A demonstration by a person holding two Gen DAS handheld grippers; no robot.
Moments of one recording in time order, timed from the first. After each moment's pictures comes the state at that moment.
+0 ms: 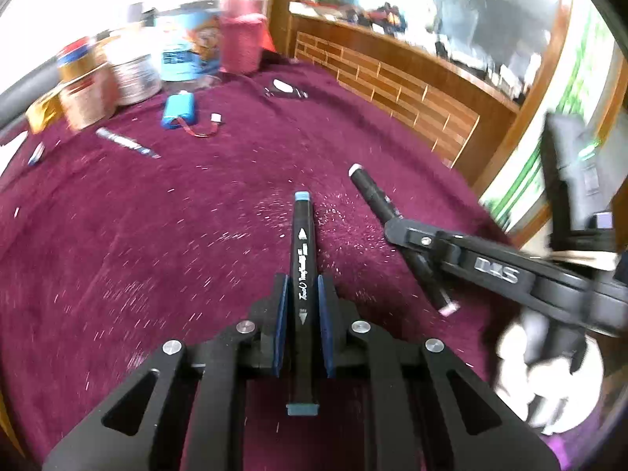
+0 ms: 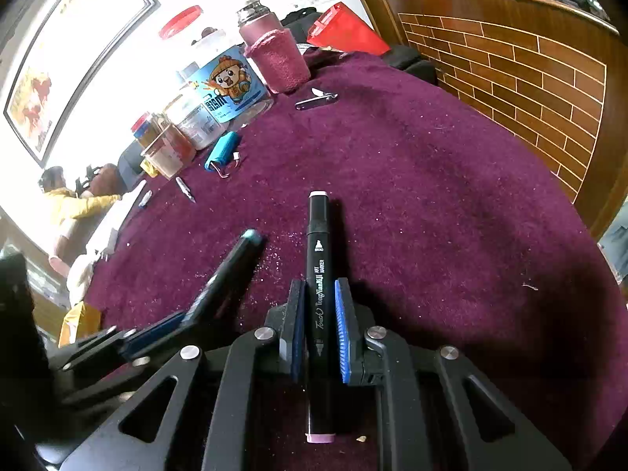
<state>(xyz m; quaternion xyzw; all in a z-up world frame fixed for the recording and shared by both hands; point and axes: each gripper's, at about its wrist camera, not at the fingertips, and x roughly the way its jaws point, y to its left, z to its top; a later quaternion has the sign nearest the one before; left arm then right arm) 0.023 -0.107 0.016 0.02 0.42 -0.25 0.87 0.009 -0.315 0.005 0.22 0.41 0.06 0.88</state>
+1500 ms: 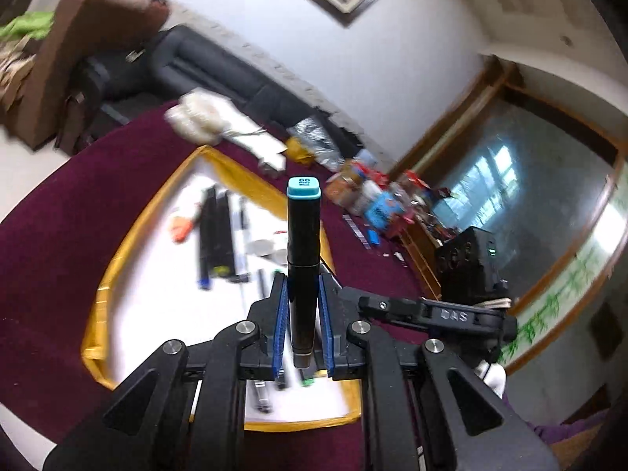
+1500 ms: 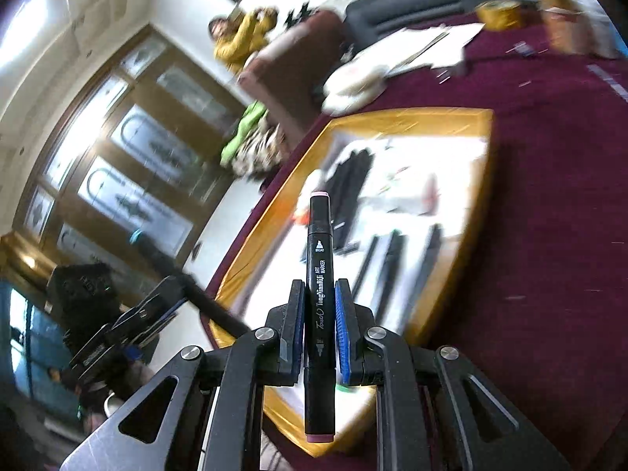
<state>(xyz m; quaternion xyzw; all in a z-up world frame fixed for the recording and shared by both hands) -0.226 0.314 0.050 -0.33 0.26 -0.09 0.90 -0.081 0.081 0.050 0.10 0.49 0.46 0.73</state>
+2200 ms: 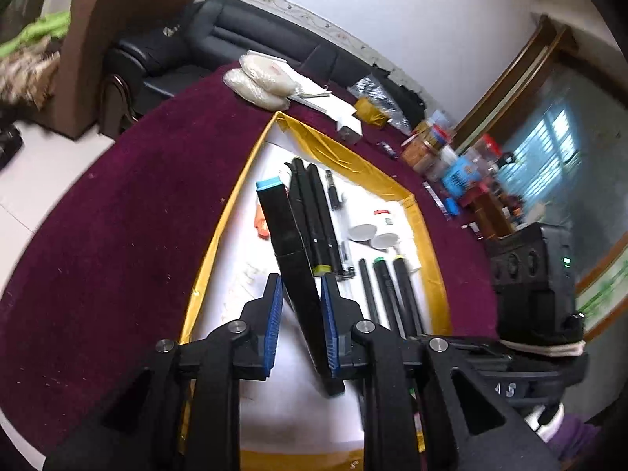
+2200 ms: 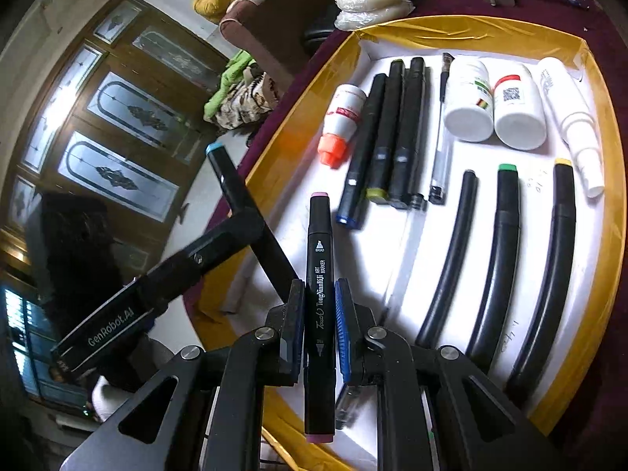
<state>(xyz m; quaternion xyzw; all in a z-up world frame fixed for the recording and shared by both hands) -0.176 0.334 0.020 -0.26 0.36 -0.01 0.90 -0.093 0.158 0.005 0.06 0.56 0.44 0.70</state>
